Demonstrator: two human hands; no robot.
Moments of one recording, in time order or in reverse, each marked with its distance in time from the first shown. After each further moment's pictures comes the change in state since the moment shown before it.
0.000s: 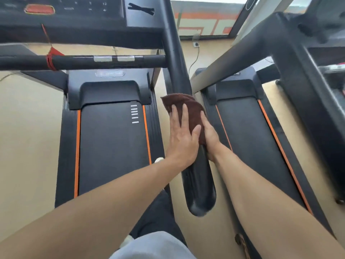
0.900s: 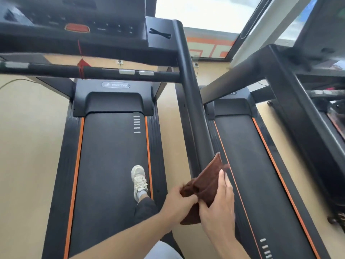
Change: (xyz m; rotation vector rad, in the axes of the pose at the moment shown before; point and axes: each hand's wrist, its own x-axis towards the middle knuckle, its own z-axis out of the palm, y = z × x) left_hand -0.126 -0.055 -0.035 -0.463 -0.326 -0.484; right_hand -0.140 0.122 0.018 -0.962 0.502 -0.302
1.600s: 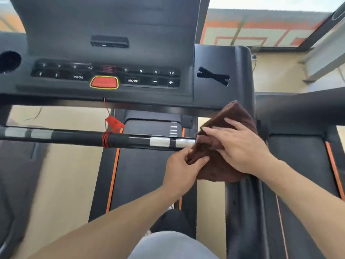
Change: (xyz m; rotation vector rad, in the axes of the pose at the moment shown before) left_hand 0.226 0.222 -0.177 -0.082 0.431 0.150; right_hand 0.423 -0.248 0.030 -0.495 -0.346 -1.152
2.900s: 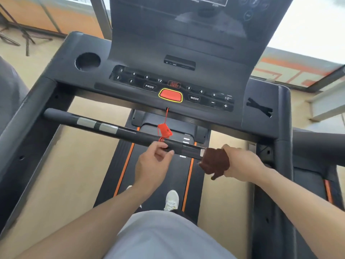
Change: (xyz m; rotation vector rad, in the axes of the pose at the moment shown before) left_hand -0.014 -0.008 -0.204 0.266 0.363 0.056; right_hand 0.081 -0.092 0.010 -0.093 -0.474 0.342
